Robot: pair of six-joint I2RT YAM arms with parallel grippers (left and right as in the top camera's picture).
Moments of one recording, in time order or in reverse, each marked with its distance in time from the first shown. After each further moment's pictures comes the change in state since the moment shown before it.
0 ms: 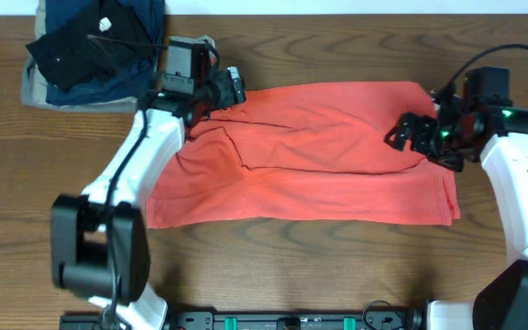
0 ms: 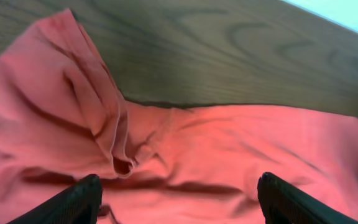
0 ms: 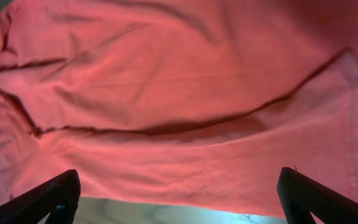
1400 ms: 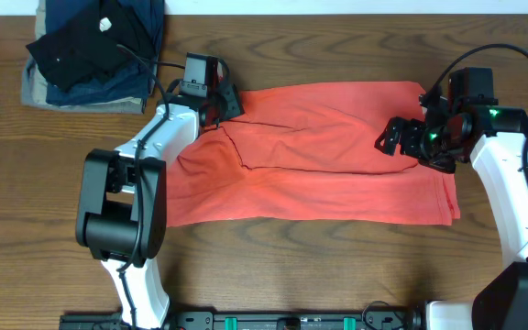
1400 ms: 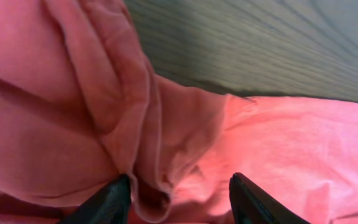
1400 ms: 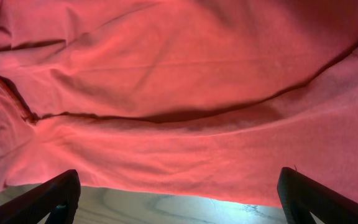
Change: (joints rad) left arm 0.000 0.195 0.000 0.074 -0.021 -0.073; right arm 0.047 0.000 0.000 -0.029 0.023 0.011
